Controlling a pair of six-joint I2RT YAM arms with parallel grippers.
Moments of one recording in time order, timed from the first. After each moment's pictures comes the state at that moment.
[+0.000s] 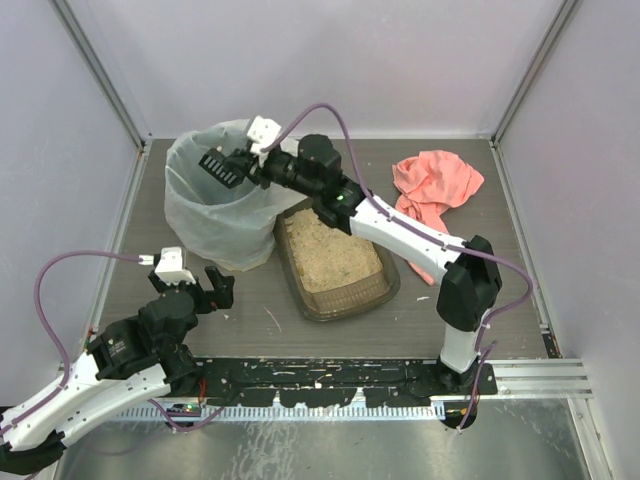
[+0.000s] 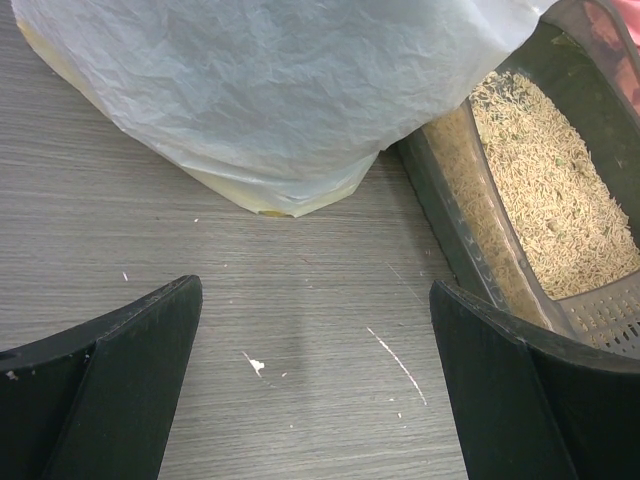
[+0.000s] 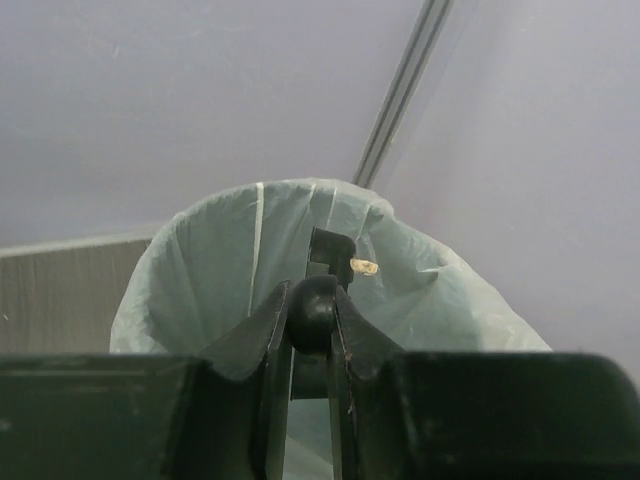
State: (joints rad) left arm -0.97 0.32 0.58 -0.74 -0.76 -0.62; right arm 0.83 1.81 1.66 0.29 -0.30 -0.20
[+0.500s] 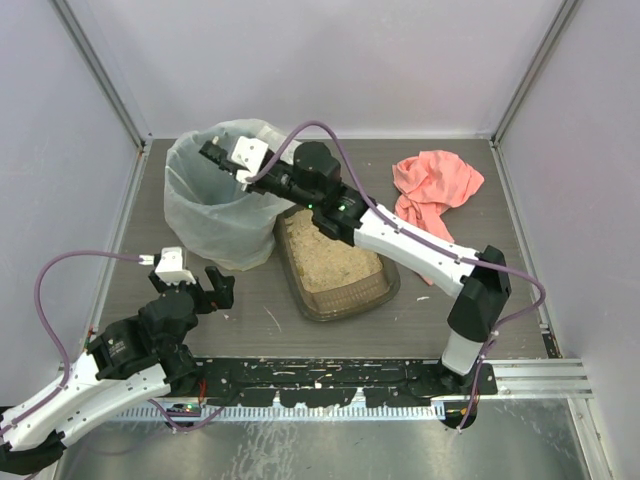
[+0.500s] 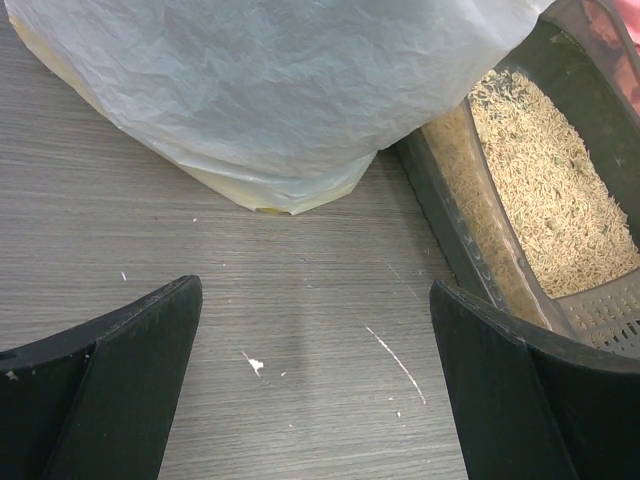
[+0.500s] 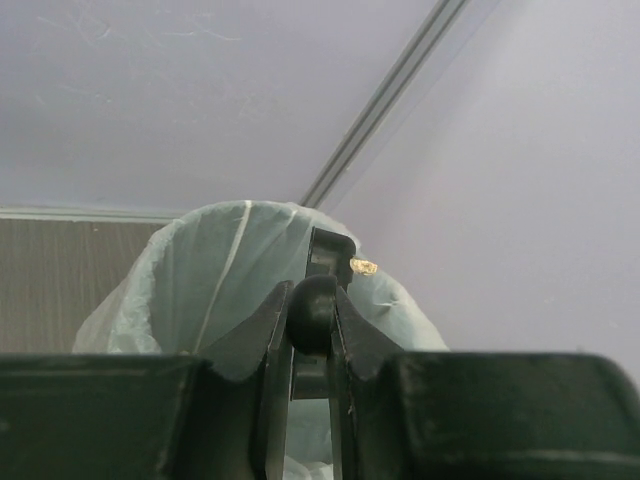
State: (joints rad) left arm -0.97 0.32 0.58 -0.74 -0.76 -0.62; right arm 0.94 1.74 1.66 0.21 -0.21 -0.50
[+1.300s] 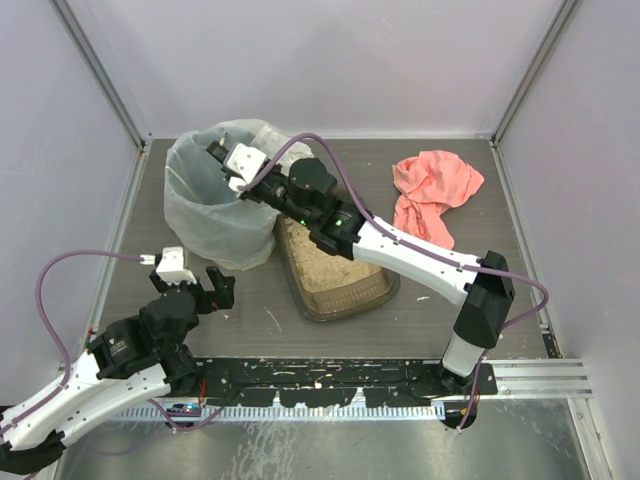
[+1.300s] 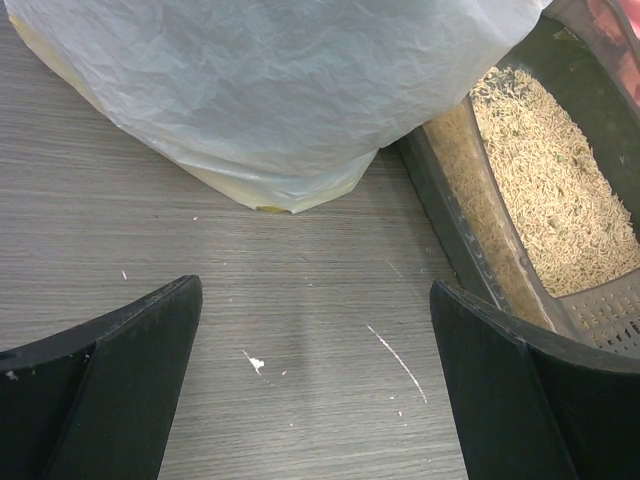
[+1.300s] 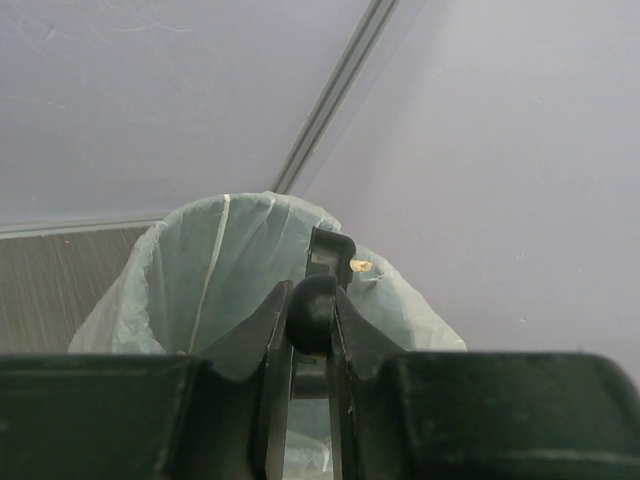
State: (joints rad) left arm -0.97 0.33 0.58 -0.74 -0.76 -0.62; right arm 1.01 1.70 1.62 0.25 0.00 -0.50
